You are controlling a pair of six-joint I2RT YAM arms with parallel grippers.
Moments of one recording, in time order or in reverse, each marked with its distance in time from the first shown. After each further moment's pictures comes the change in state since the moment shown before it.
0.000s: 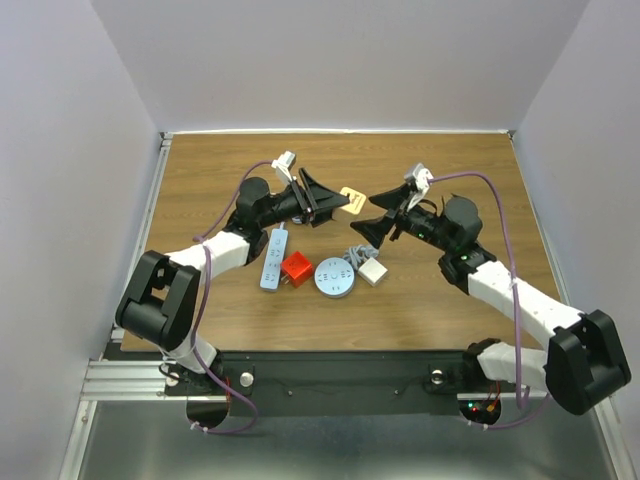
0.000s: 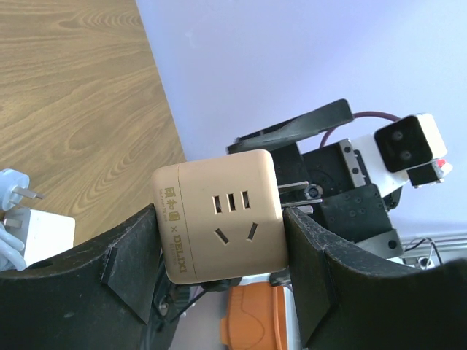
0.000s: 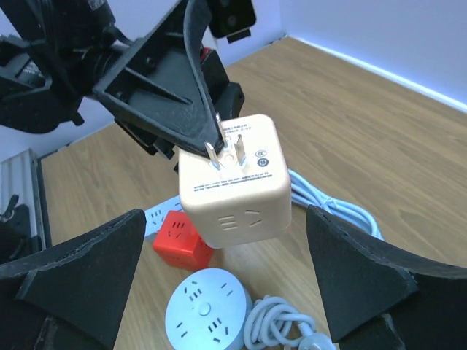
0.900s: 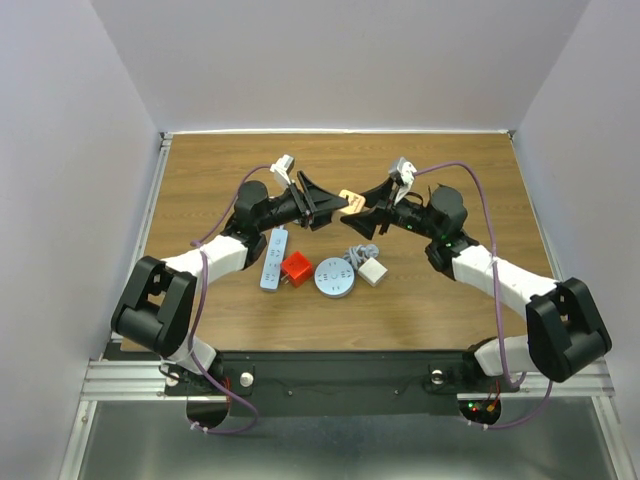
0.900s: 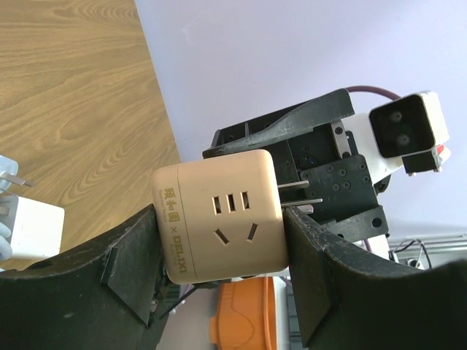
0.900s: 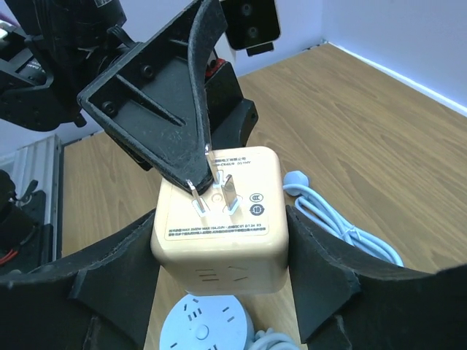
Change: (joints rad) left arm -0.009 -0.042 -0.034 -0.010 -0.013 -0.031; right arm 0.009 0.193 0.076 0.143 -0.120 0.013
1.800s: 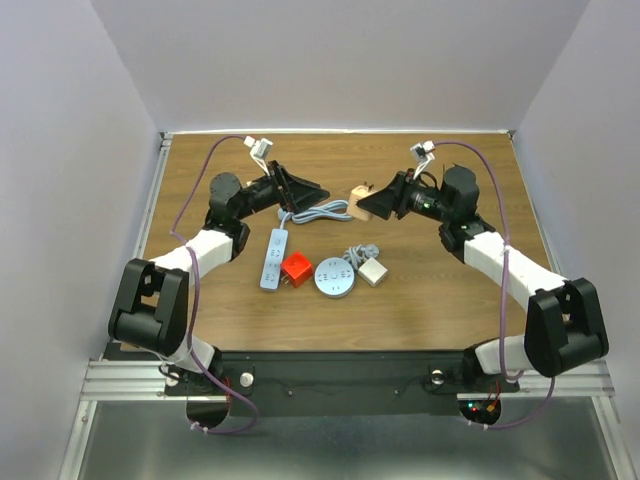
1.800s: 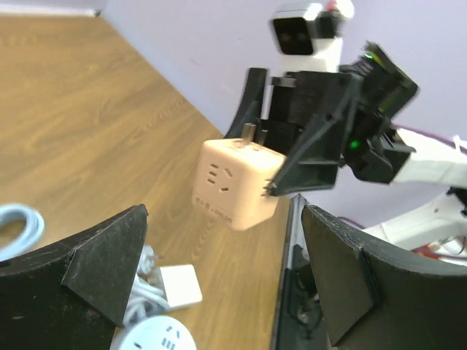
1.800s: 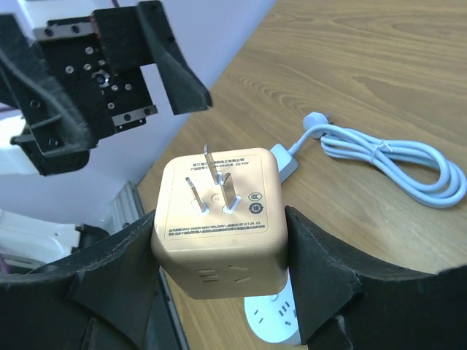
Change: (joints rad) left arm 0.149 -0.008 0.026 0.157 0.133 0.475; right arm -0.141 0.017 0.108 -0.272 -0.093 0.407
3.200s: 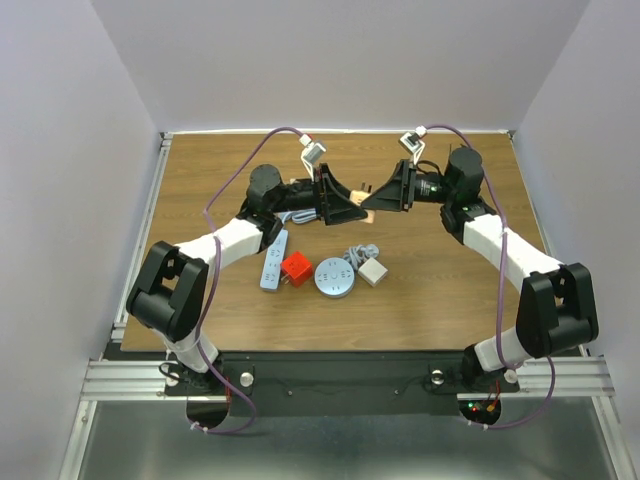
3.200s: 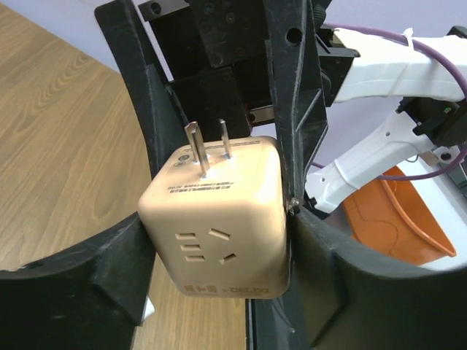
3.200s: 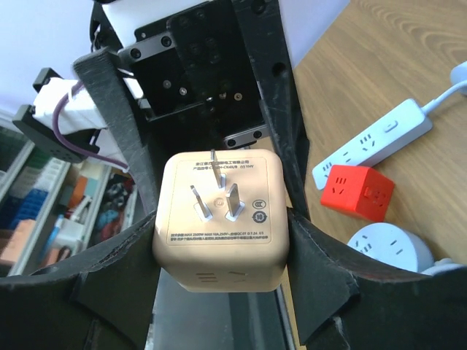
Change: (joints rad) left arm -0.203 0.126 0.173 -0.026 0.135 0.079; right arm -0.062 0.099 0.148 0.037 -0.438 0.299
